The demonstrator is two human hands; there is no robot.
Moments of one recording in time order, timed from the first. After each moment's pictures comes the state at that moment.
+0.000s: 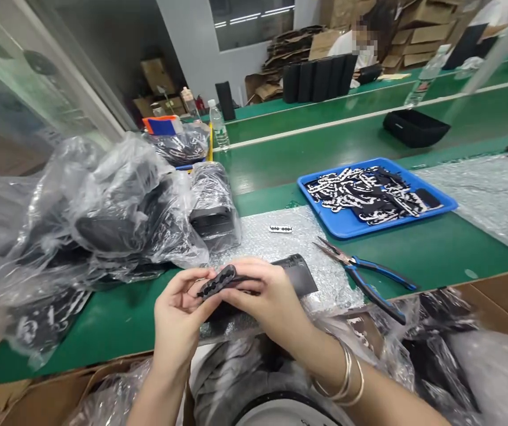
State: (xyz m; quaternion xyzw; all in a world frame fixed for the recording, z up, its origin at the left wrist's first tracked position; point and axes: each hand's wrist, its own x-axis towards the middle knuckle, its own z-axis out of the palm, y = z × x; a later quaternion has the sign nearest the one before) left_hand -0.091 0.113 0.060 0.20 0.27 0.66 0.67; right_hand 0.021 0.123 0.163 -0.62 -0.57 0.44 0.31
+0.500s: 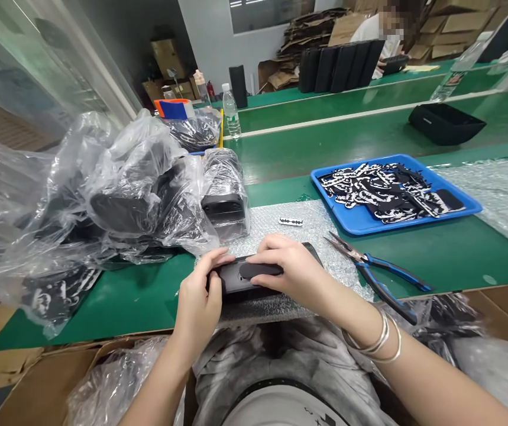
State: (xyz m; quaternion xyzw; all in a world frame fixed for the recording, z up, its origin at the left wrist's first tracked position) left_hand -0.090 0.107 0.042 0.52 0.48 0.55 0.45; right_hand 0.058 0.155 0.188 -0.49 -0.84 0.22 0.01
